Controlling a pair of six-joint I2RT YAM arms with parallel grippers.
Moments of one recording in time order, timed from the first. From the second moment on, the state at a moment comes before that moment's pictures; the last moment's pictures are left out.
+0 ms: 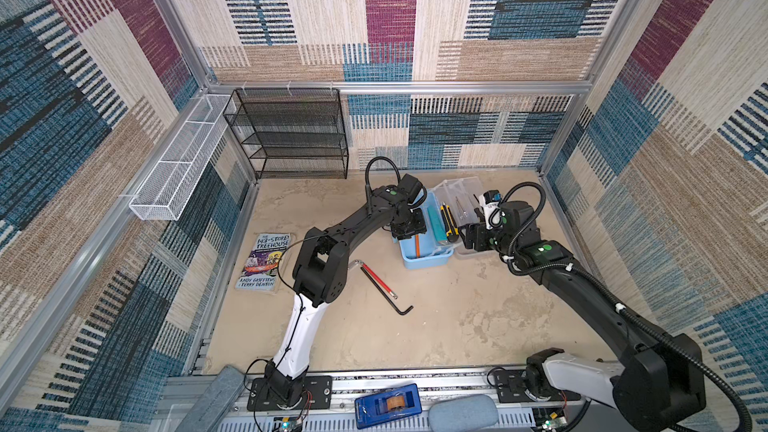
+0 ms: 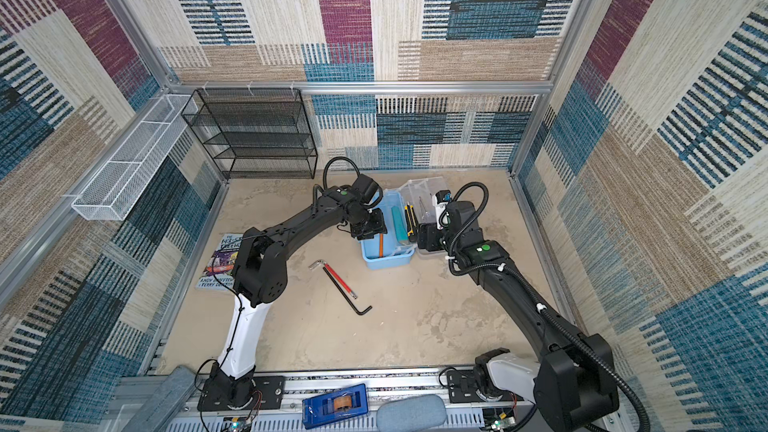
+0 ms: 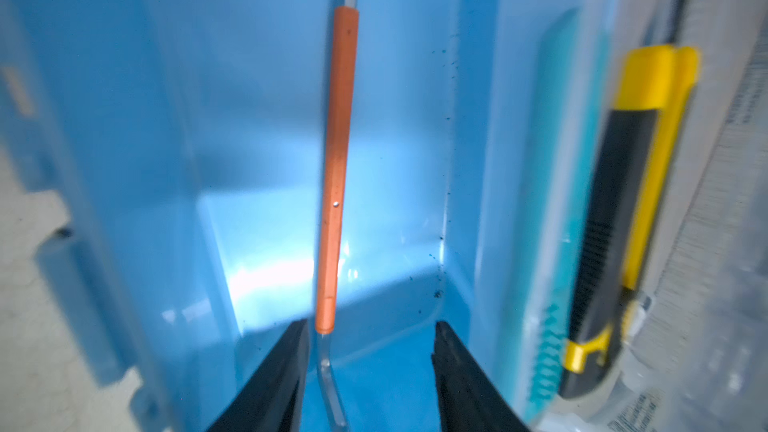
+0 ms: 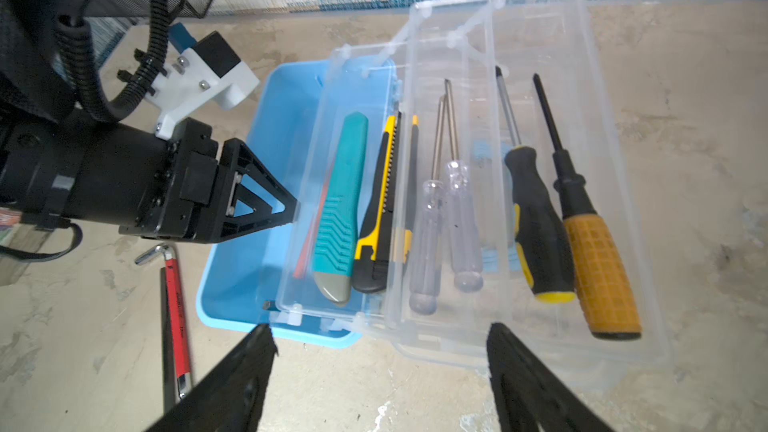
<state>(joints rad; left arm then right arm) -0.63 2.22 1.98 -0.88 0.21 -0.77 0.31 1.18 0.90 -0.33 -0.13 0.20</state>
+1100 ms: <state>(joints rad) -0.26 1.45 0.99 -0.68 0.17 -0.69 0.94 1.79 1.23 -0.39 0.05 0.37</state>
